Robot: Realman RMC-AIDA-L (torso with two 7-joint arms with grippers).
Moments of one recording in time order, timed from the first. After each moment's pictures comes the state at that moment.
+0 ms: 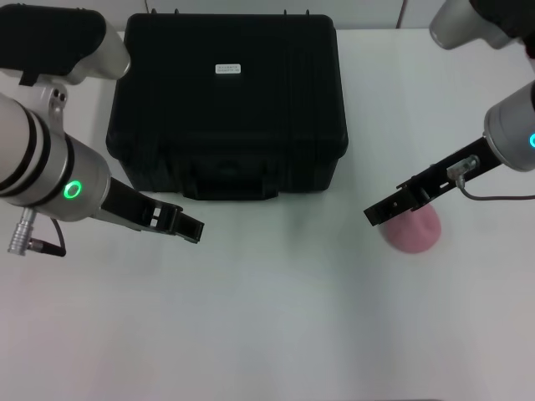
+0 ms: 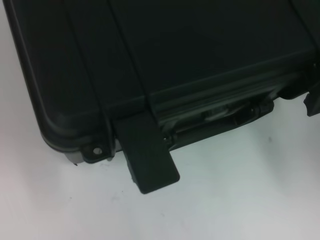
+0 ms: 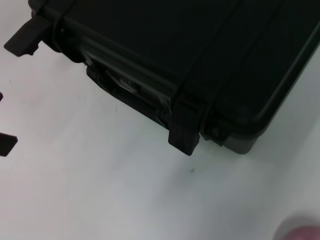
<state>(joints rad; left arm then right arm) -0.39 -2.05 1.68 1.71 -0.51 -1.54 -0.12 0.54 2.07 -1.42 -1.42 0.65 1.61 -0.34</state>
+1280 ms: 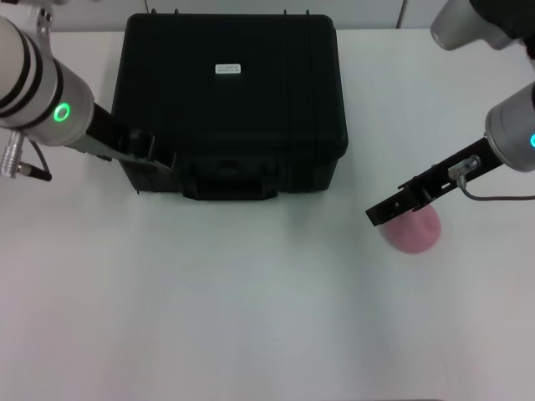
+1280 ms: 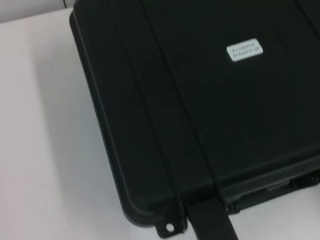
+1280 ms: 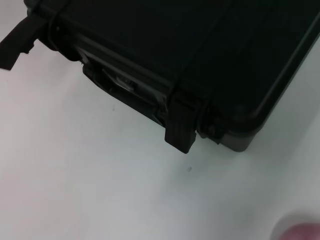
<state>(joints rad) -0.54 -2.05 1.59 1.66 -0.36 -1.57 -0.15 0.54 2.06 -1.42 -1.41 0.65 1.61 -0.34</state>
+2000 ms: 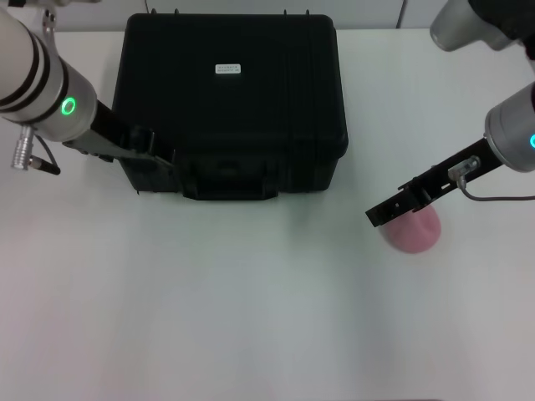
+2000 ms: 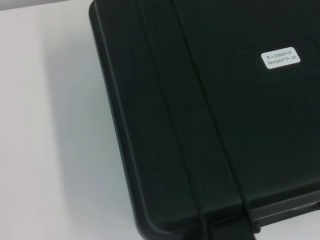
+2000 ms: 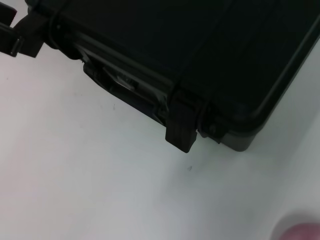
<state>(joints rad) -0.60 -2.05 1.54 1.49 -0.37 -1.48 -0.14 0.54 2.06 -1.42 -1.41 0.65 1.61 -0.34</state>
